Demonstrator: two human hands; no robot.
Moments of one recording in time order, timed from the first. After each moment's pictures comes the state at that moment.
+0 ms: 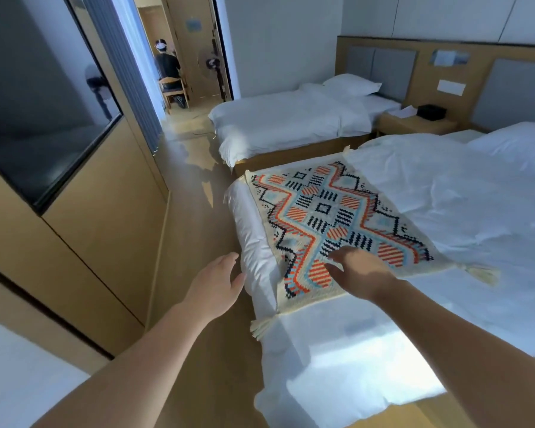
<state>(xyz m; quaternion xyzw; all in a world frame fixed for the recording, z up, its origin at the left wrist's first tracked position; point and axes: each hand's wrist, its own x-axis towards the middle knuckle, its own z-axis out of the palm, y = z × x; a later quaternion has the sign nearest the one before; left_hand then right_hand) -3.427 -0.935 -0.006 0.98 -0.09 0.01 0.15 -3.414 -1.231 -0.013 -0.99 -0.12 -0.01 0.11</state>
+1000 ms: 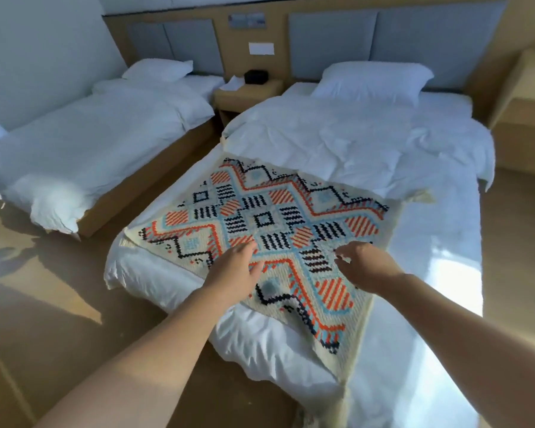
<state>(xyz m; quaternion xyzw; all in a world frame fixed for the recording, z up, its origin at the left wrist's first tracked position) -2.980 -0.951 -0.054 0.87 -0.46 -0.12 0.11 -3.172 -1.140 -0.084 -0.93 0.32 -0.01 0.17</state>
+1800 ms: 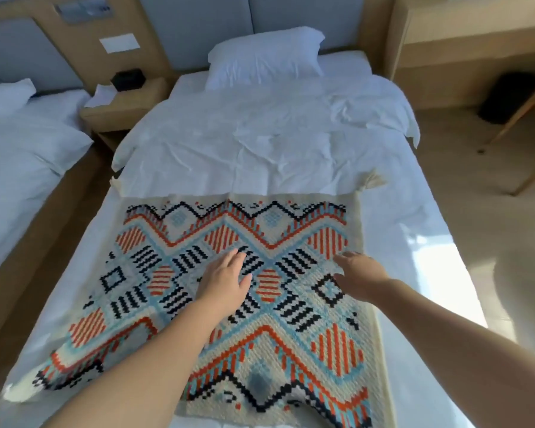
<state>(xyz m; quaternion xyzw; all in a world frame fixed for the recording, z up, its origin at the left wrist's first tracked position) -2.828 -1.215 -0.143 0.78 -0.59 -0.20 -0.02 -3.094 -1.315 -0.182 -0.82 0.52 0.10 0.21</state>
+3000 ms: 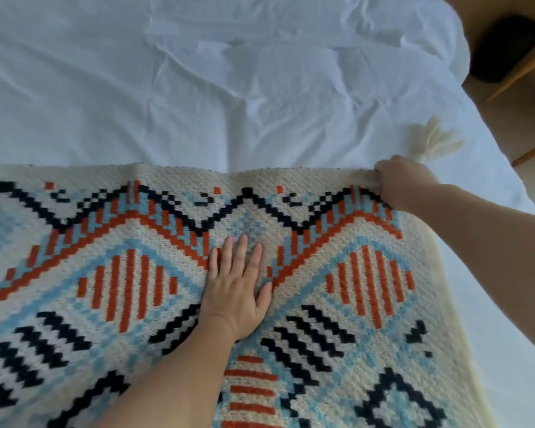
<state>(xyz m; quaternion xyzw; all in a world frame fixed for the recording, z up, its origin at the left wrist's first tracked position) -2.776 -1.441 -0.507 0.67 -0.73 -0.12 -0.03 -3.041 -1.645 -0.407 -0.74 0.66 0.13 0.05</state>
